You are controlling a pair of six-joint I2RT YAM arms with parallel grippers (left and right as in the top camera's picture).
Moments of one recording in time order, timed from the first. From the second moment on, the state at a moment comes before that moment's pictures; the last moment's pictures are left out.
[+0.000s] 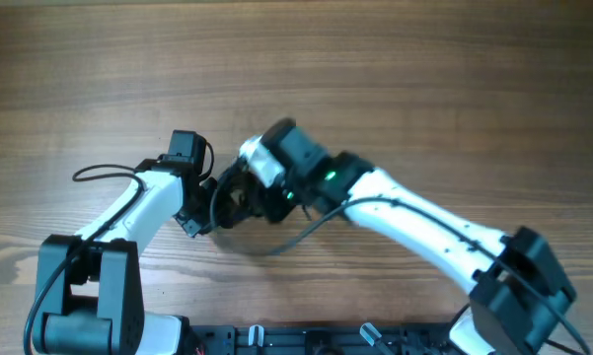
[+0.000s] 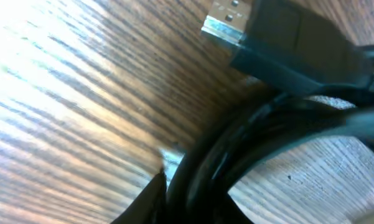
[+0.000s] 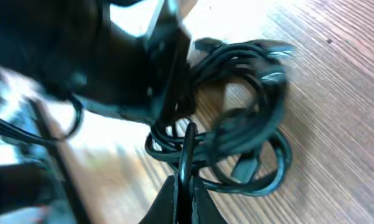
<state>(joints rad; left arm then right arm) -0.12 1.61 0.79 -0.72 0.19 -0.84 0.81 1.71 1.24 -0.53 -0.40 0.16</state>
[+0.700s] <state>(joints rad) -0.13 1.59 0.76 -0.71 0.14 -0.88 0.32 1.69 1.27 -0.57 -0.95 0.30</state>
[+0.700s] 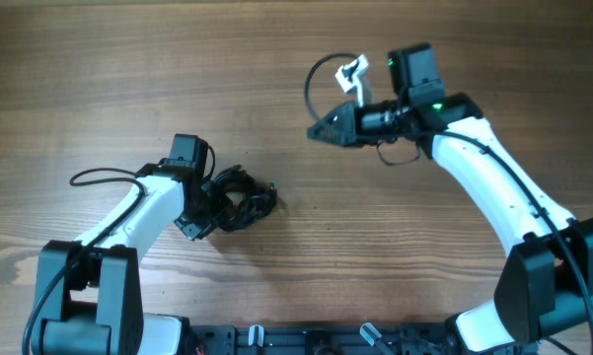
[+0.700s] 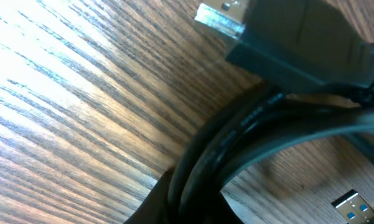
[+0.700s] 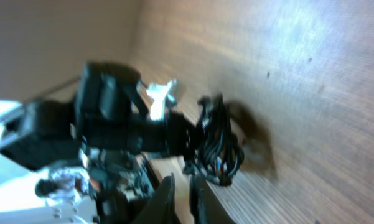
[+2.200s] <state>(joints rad) -0.12 1.63 0.83 -0.62 0.12 -0.71 0.86 1.85 1.26 -0.58 -0.25 -0.16</state>
